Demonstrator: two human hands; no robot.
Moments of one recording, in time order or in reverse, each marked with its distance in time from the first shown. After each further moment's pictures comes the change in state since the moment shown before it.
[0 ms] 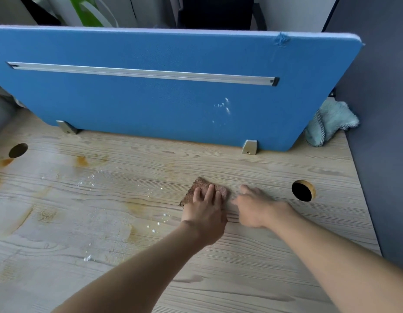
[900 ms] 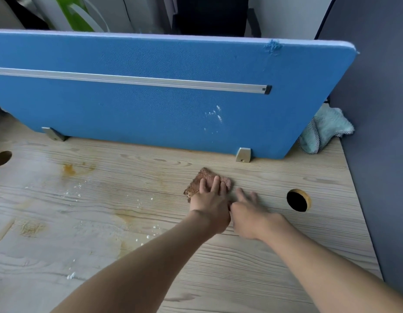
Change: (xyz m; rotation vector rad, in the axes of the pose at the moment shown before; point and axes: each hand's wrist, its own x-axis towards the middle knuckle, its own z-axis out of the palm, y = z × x) left_hand 0.049 0.020 -0.029 0.093 -0.016 0.059; right_hand 0.020 0.008 0.008 0.088 0.016 0.005
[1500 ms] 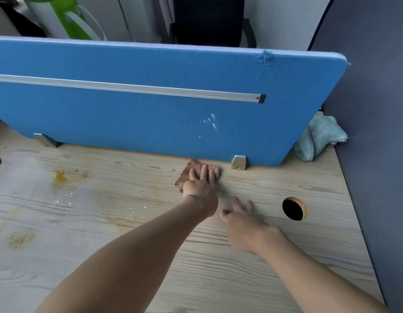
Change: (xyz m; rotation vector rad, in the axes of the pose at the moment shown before) left_hand 0.030 -0.018 -0.030 -0.005 0.029 -0.166; right_hand -0.004 0.002 0.004 -0.023 -0.021 0.003
